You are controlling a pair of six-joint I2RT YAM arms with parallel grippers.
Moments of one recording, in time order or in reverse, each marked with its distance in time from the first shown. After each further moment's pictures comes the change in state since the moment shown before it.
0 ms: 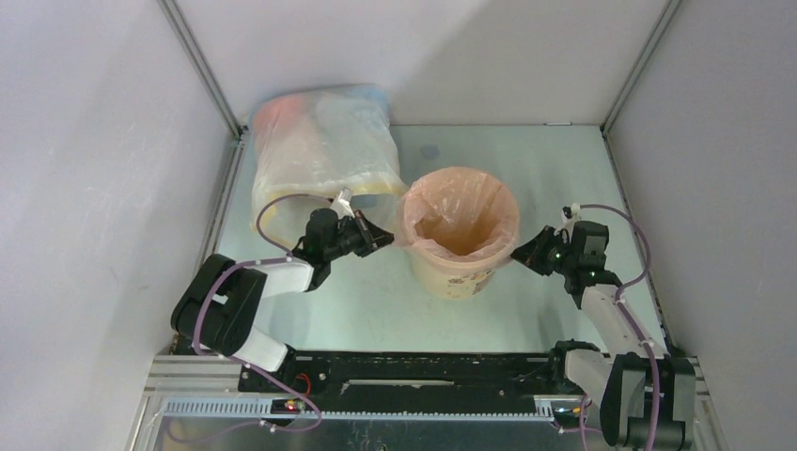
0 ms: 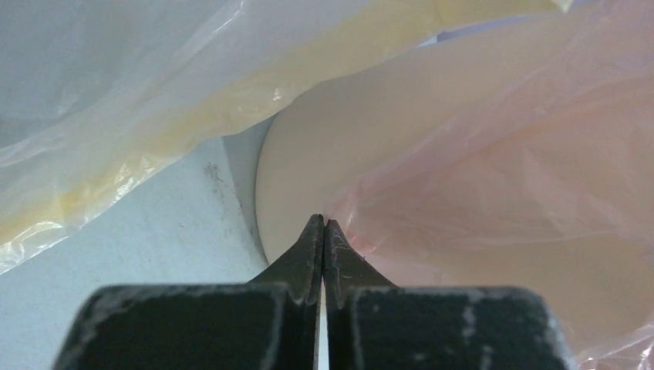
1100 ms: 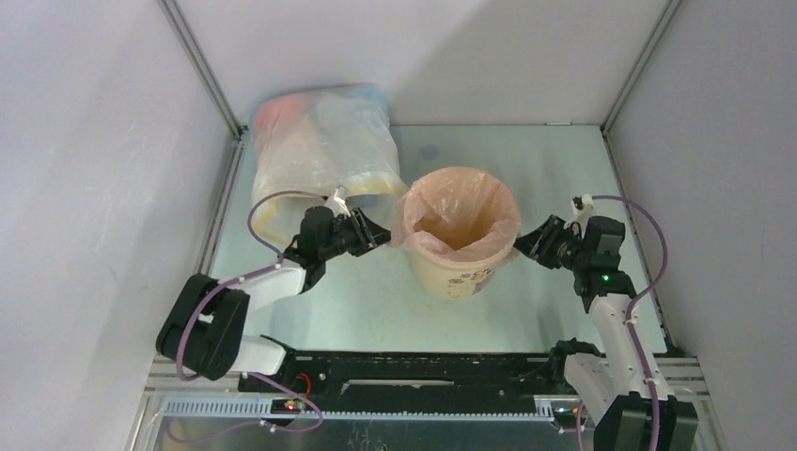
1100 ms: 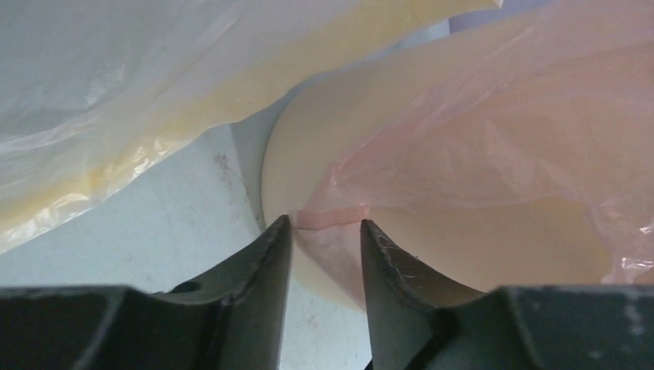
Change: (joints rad) left arm 0.003 -0.150 0.015 -0.208 -0.059 0.067; right arm -0.026 -0.155 0.101 -0.158 -0.020 -0.078
